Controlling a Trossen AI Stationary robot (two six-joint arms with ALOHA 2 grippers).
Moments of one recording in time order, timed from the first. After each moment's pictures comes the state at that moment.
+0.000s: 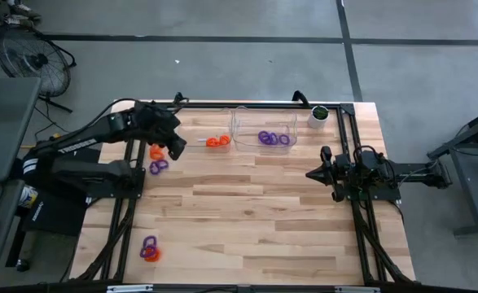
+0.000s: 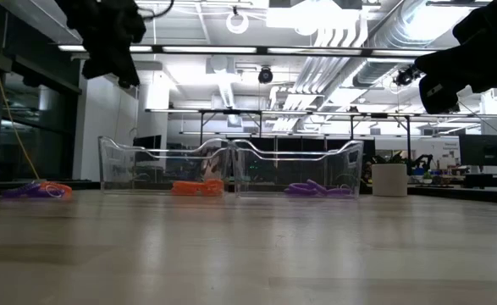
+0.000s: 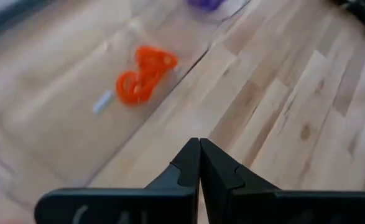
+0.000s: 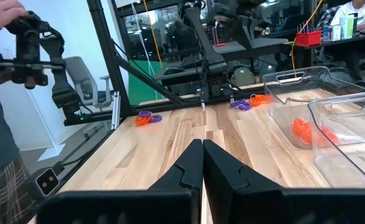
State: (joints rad) left arm 0.43 0.92 0.94 -0.84 0.09 -0.36; right arm -0.01 0.02 0.01 0.05 -0.11 0.20
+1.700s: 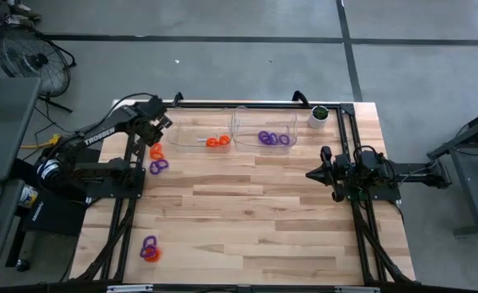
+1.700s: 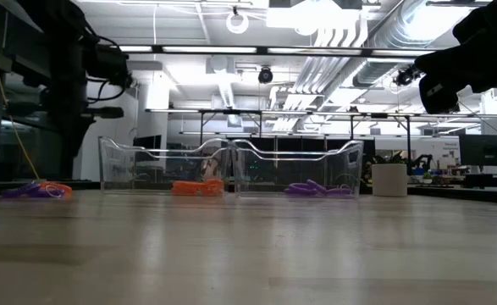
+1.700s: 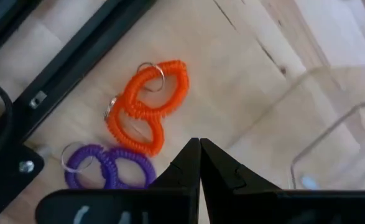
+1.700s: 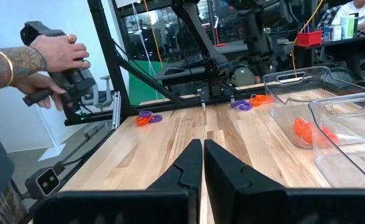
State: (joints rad) left arm 0.89 1.09 0.73 -0.99 -0.08 -1.48; right arm -0.01 0.02 0.01 0.05 -0.11 0.20
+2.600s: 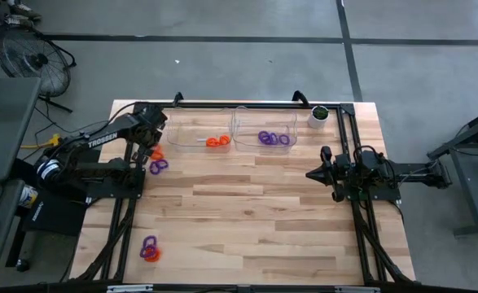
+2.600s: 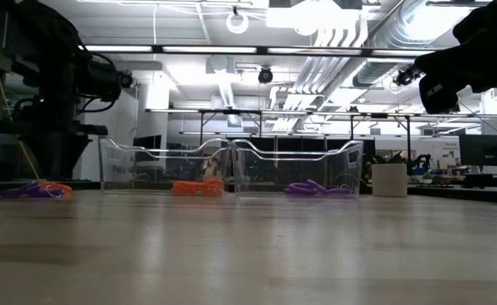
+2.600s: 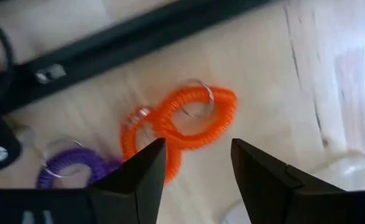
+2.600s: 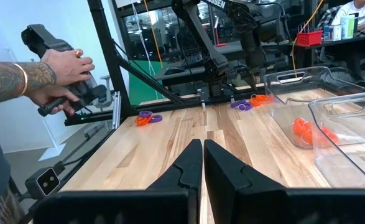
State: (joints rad) left arm 0.90 1.09 0.58 -0.88 -0.14 -1.86; right arm -0.01 0.02 0.01 0.05 -0.11 0.20
